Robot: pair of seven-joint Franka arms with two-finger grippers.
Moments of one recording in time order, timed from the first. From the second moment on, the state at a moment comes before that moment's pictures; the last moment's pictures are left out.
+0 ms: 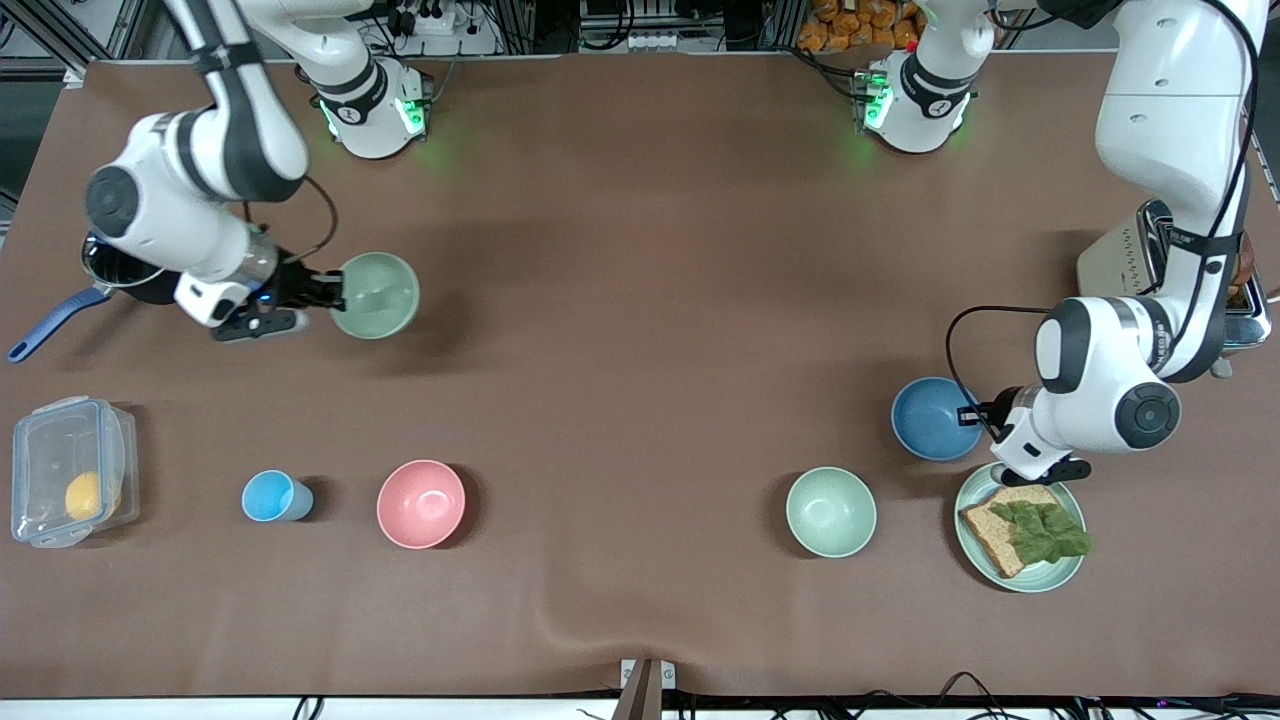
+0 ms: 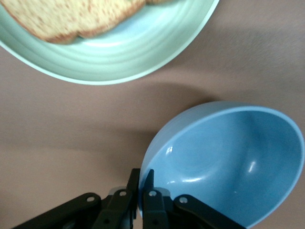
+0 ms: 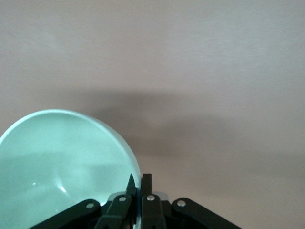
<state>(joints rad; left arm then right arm) 0.03 0.59 -0.05 -1.70 0.00 2.06 -0.12 0.14 -0.06 0.00 -2.39 0.21 2.23 -0.06</state>
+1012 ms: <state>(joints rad) 0.02 0.28 -0.41 -1.76 -0.13 1.91 -0.56 0.83 0.29 0.00 -2.23 0.21 2.67 0.98</state>
